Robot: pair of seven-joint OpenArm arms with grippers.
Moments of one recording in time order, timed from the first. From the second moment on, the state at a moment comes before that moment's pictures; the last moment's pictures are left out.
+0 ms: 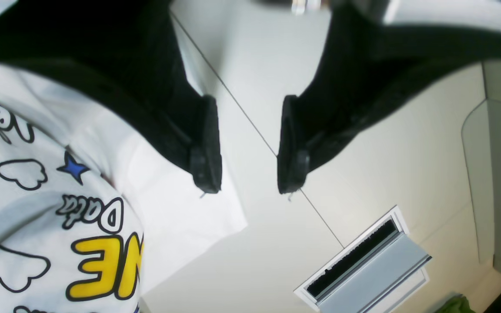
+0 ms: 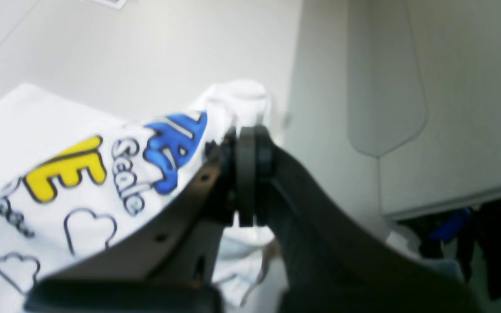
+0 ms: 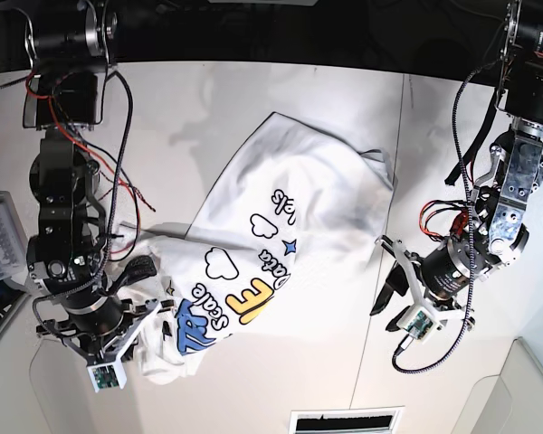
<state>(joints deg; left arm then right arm) -12.9 -26.8 13.0 80.7 -5.9 -24.5 12.7 16.6 3.7 -1.5 91.2 -7.1 9.8 -43.3</state>
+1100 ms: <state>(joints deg) -3.5 -20.1 13.0 80.7 -1.3 -39.5 6.4 9.1 8.0 -0.7 65.5 -8.0 10.1 -33.5</state>
